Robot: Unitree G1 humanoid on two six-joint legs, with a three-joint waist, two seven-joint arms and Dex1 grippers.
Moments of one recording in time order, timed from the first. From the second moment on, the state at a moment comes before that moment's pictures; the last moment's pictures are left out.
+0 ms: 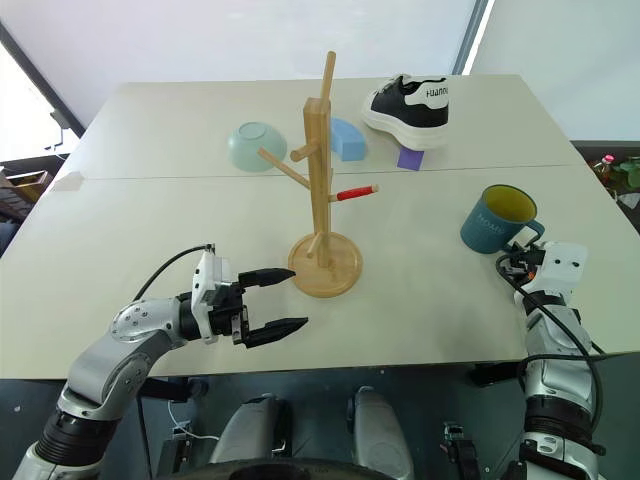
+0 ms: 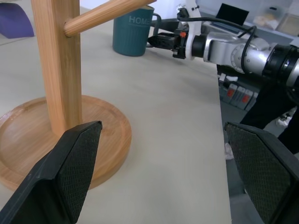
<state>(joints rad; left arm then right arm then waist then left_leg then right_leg) -0.05 0.50 -0.11 -0.42 -0.51 0.41 -0.94 -0.13 -0.45 -0.44 0.30 0.28 0.00 0.26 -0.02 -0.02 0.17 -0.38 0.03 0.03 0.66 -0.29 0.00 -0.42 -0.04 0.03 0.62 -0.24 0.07</state>
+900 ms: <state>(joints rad) -0.09 0.53 -0.06 -0.39 -0.57 0.41 -0.94 -0.07 -0.80 -0.19 -0.38 0.17 0.03 0.70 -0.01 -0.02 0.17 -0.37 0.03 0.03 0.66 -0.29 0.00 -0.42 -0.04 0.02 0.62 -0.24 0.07</state>
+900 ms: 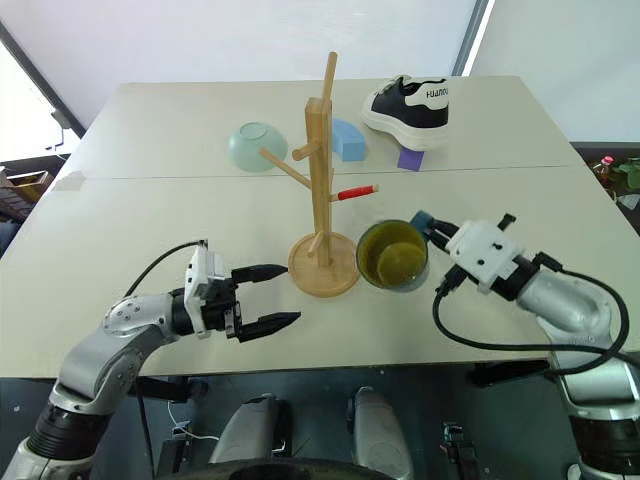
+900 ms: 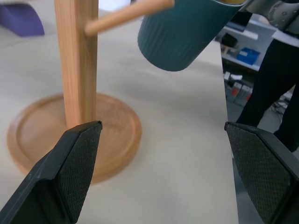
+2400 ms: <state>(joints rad) -0.20 0.54 0.11 -0.44 -0.84 0.51 -0.84 -0.61 -0.82 0.06 -0.14 0.13 0.01 1.00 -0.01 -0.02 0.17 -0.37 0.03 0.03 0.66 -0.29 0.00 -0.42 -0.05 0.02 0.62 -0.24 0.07</state>
